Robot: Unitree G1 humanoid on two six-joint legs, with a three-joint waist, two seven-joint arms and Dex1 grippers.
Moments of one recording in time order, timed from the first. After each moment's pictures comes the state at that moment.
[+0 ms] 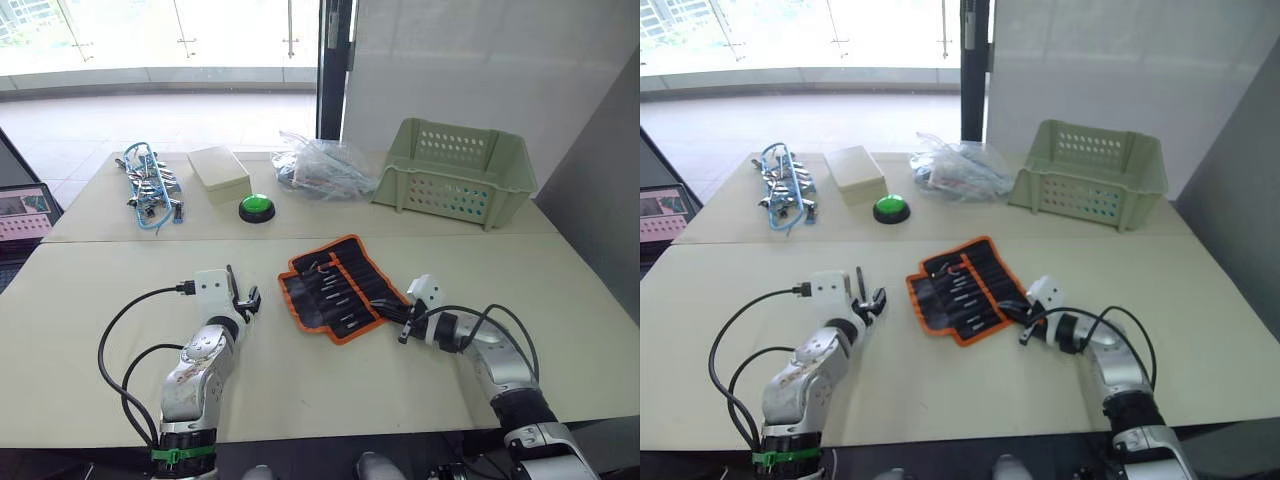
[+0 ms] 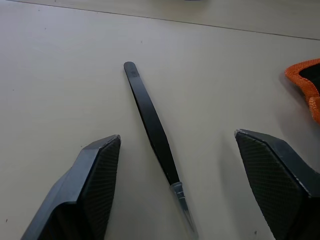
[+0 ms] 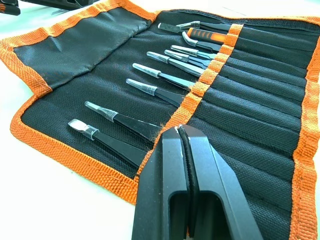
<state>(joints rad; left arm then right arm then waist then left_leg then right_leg) -0.23 0.07 0.15 -0.21 -0.19 0.67 0.06 -0.42 -0.42 0.07 0.42 0.20 -0.01 0.98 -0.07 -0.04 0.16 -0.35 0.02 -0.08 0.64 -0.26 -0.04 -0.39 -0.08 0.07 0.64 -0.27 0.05</state>
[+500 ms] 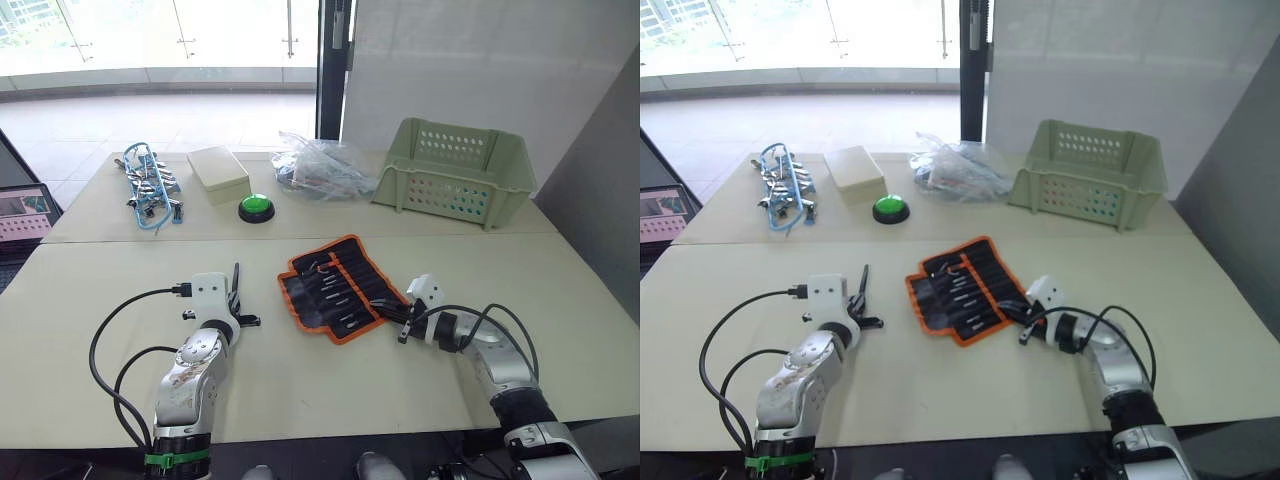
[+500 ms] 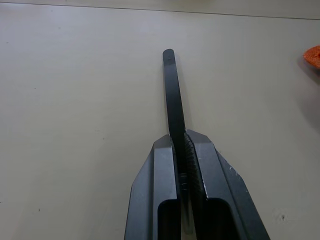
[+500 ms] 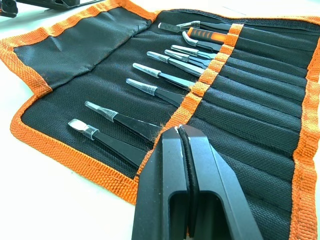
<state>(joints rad) -0.19 0.11 0.17 -0.24 -0.16 0.68 0.02 -0.43 -0.42 0.07 0.42 0.20 -0.01 0.98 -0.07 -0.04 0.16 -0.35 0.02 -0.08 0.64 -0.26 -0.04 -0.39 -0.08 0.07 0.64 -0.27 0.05</state>
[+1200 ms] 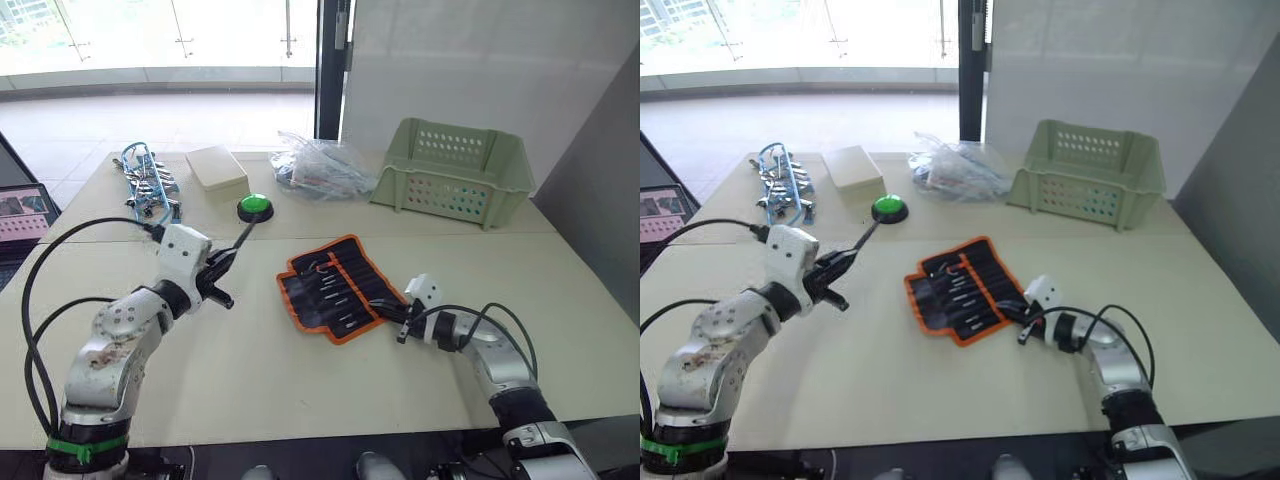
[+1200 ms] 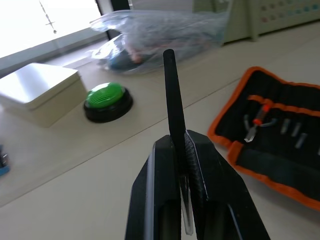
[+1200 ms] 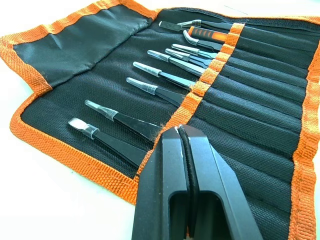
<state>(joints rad) -0.31 0.62 0.11 -0.40 -0.37 0.64 -0.62 -0.42 -0.41 0.07 0.40 0.18 0.00 0.98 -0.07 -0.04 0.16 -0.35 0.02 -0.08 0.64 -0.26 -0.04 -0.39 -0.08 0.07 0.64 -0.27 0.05</state>
